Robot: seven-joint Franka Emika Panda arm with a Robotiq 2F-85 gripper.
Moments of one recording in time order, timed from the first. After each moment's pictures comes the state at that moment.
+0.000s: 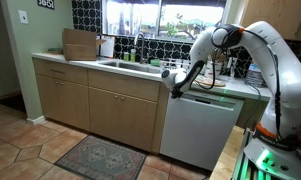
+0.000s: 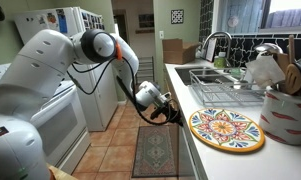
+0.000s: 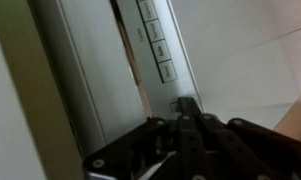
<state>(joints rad) -0.12 0.72 -0.14 -1.78 -1.15 2.35 0.75</state>
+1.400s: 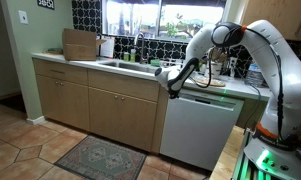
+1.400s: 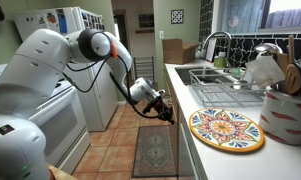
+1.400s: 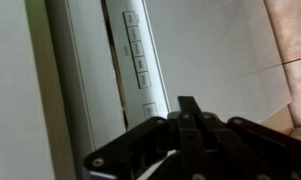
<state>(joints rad) -0.04 0.71 -0.11 -1.76 -0.95 2.15 0.56</state>
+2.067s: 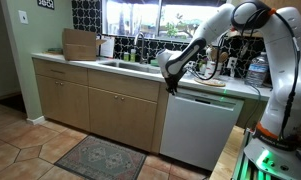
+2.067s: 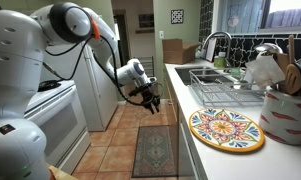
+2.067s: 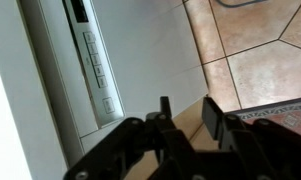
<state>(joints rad) -0.03 0.42 -0.04 -1.93 -0.60 2.14 0.29</state>
